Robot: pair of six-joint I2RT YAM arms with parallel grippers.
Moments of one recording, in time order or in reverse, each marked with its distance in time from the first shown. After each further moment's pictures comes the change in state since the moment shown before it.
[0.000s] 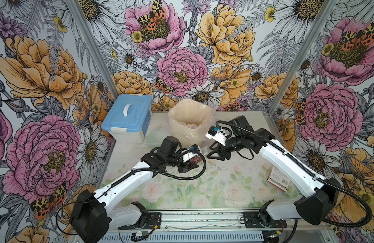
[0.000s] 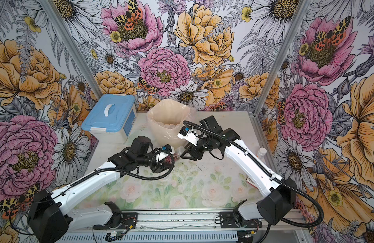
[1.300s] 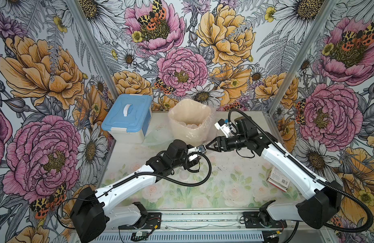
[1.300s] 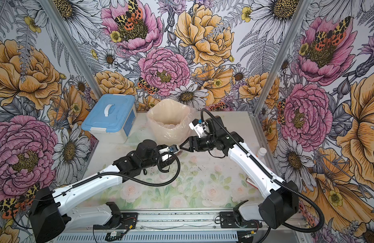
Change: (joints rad) left arm -0.148 0.004 -0.018 0.182 -0.446 0.045; right arm -0.079 -0.042 -0.116 0.225 -0.078 0.783
